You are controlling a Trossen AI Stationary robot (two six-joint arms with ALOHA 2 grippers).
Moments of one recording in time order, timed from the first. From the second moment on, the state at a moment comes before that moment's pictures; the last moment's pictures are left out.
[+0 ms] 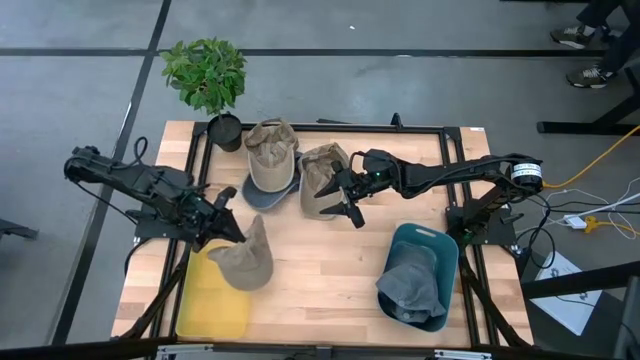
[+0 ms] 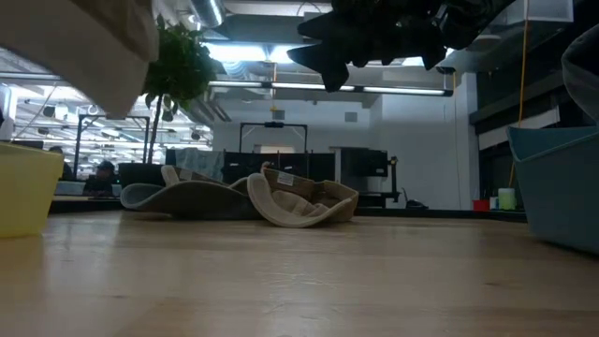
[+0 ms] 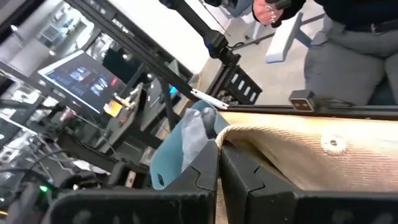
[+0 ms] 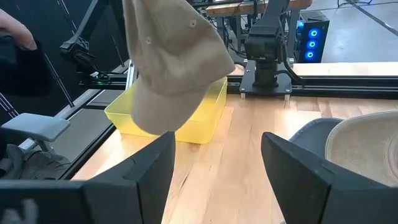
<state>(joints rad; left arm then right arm) -0.31 0.65 0.74 -0.27 0.21 0.86 -0.15 1.54 0.92 0.41 -0.46 0.02</state>
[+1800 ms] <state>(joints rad) -0.34 0.38 0.47 -0.40 0.66 0.59 -0.15 1.54 0.92 0.42 -0.43 -0.01</state>
